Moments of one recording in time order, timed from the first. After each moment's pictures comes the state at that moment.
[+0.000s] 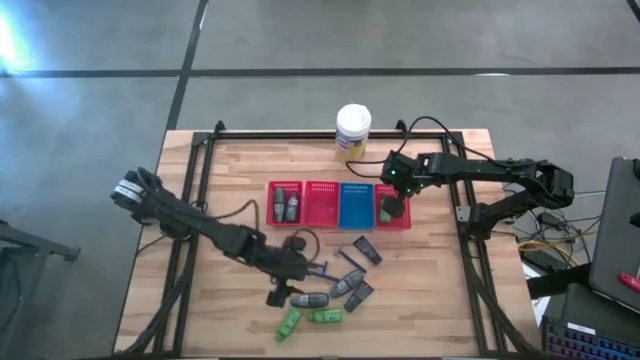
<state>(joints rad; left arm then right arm) -0.39 1.57 1.00 -0.18 0.02 -0.15 -0.35 1.33 0.86 -0.75 0.03 0.18</state>
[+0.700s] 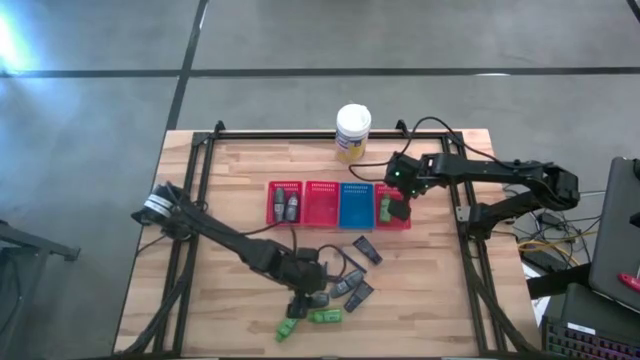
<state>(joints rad) -0.42 1.82 1.27 -0.36 0.03 -0.28 -0.33 1.28 0.86 -0.80 0.02 0.13</state>
